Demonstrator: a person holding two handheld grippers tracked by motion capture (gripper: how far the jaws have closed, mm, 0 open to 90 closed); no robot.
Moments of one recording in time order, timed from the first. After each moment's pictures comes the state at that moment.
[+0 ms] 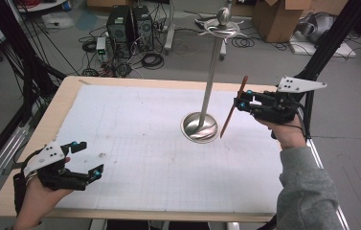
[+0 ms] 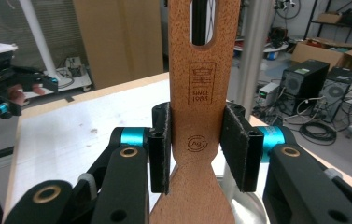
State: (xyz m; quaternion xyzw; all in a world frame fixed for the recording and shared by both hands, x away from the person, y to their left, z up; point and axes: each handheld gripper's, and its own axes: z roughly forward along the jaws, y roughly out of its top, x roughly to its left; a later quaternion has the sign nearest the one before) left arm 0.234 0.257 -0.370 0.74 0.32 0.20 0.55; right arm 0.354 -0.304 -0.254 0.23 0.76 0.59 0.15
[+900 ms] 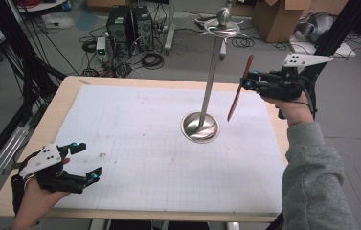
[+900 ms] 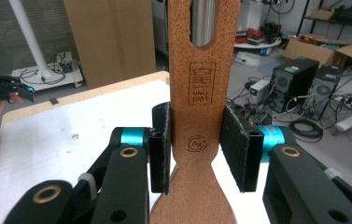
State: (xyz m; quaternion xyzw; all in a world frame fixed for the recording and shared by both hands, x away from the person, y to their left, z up) left arm 0.230 0.260 -0.372 0.75 0.29 0.20 0.57; right arm 0.394 -0.317 -0.220 0.23 0.77 0.58 0.16
